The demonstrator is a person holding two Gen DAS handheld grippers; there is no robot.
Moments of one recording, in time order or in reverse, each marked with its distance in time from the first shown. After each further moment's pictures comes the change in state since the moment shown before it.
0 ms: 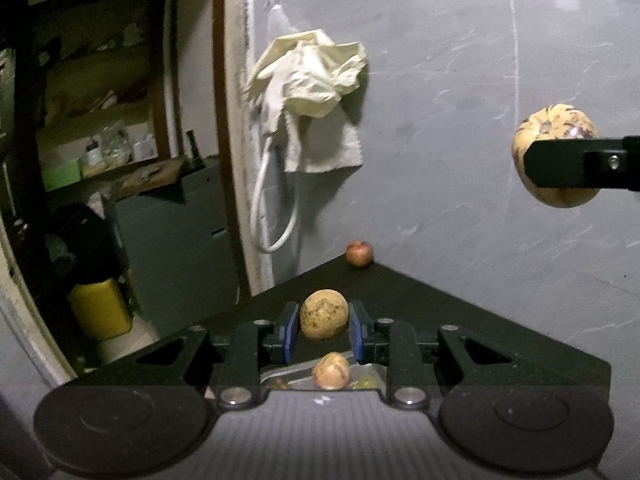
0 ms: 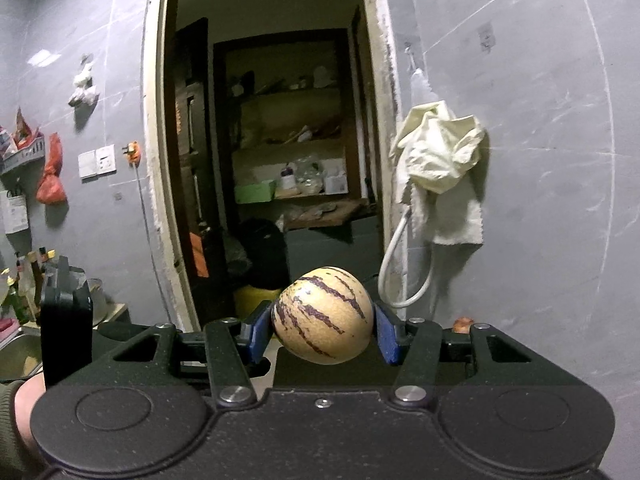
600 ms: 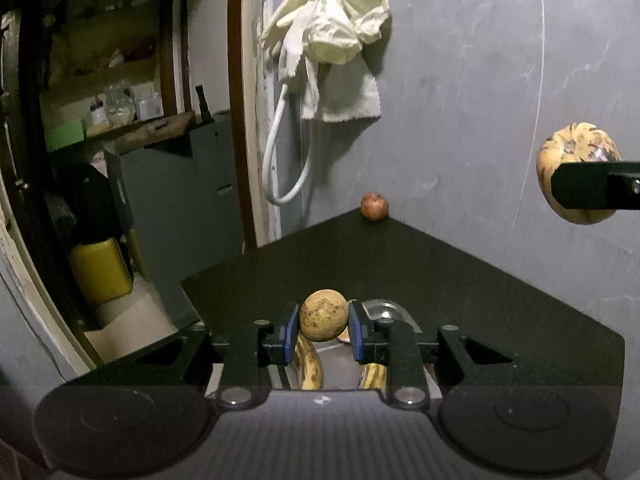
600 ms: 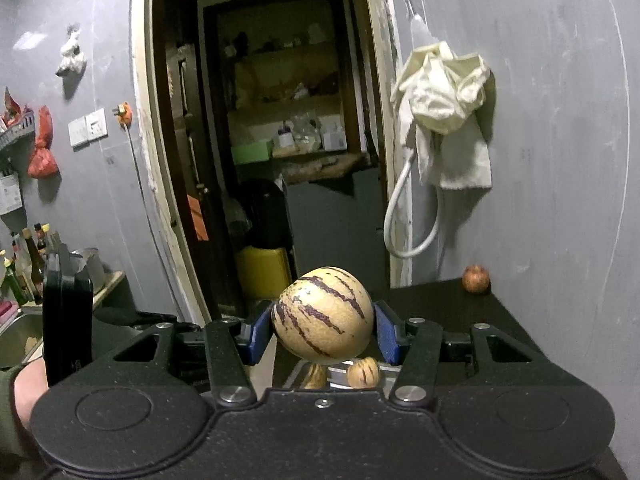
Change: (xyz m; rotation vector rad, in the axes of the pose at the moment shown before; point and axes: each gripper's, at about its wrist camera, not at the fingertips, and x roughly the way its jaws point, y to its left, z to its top) left arm 0.027 0.024 -0.041 -0.029 0.106 -0.001; right arm 0.035 0.004 -0.042 0.038 0.127 -0.007
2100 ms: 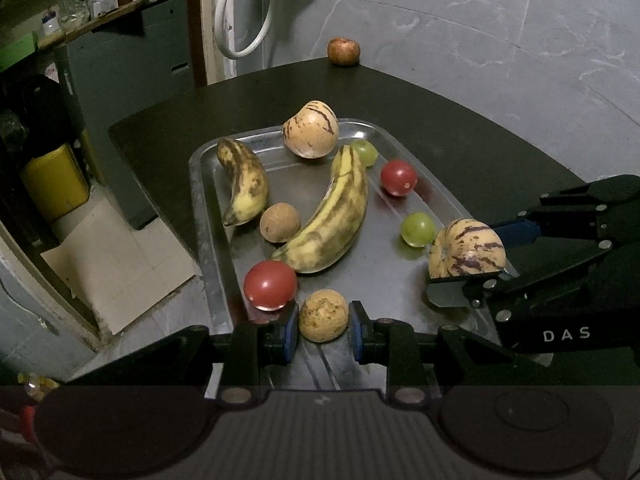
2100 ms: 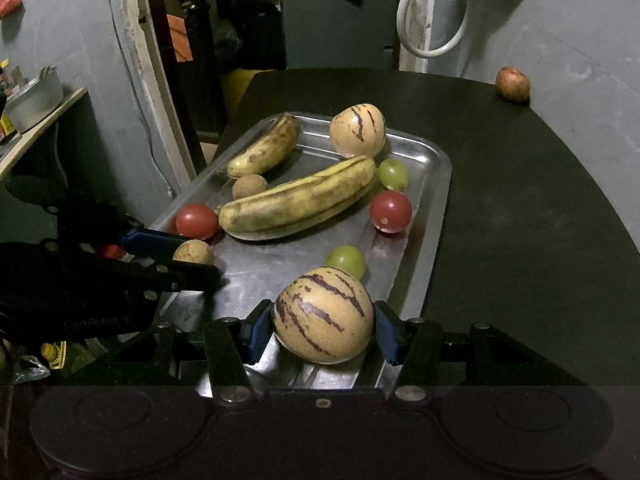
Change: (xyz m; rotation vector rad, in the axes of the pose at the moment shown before) left arm 0.085 -0.016 -0.119 0.008 0.310 -0.103; right arm 0.136 -0.023 -0.172 -0.101 0.485 -0.020
